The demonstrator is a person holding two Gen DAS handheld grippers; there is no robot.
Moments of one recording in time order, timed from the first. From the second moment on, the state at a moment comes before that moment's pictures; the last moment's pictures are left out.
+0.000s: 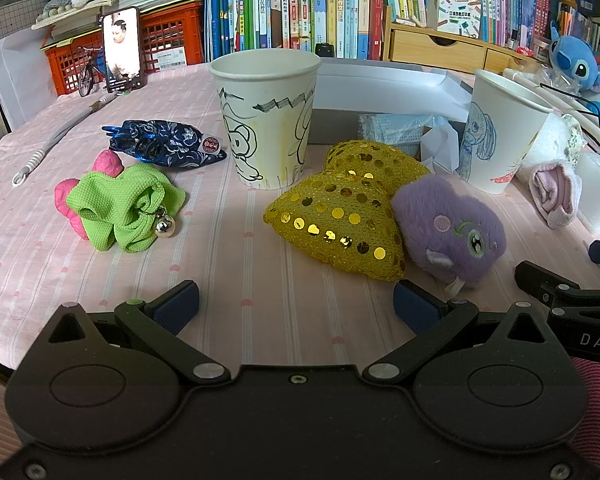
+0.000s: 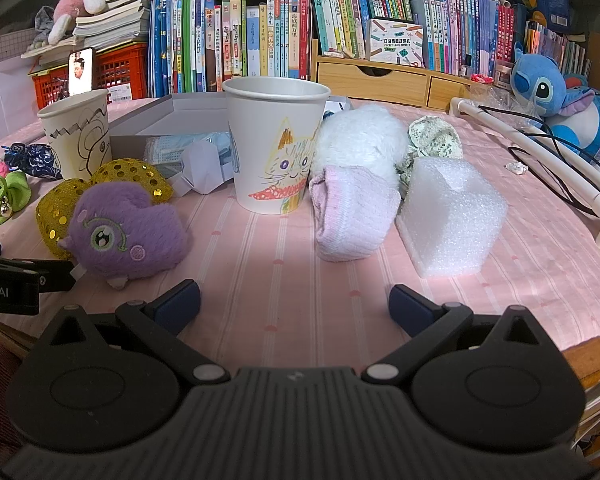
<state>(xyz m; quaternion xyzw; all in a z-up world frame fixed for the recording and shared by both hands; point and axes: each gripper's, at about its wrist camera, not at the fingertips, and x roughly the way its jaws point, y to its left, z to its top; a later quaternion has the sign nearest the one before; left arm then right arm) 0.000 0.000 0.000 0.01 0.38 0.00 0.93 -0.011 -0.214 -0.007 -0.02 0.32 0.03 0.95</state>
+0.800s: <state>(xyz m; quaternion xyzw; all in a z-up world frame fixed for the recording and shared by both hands) 0.001 0.000 0.001 0.01 0.37 0.00 0.93 -0.013 -0.215 -0.006 -0.02 0.31 0.03 0.95</state>
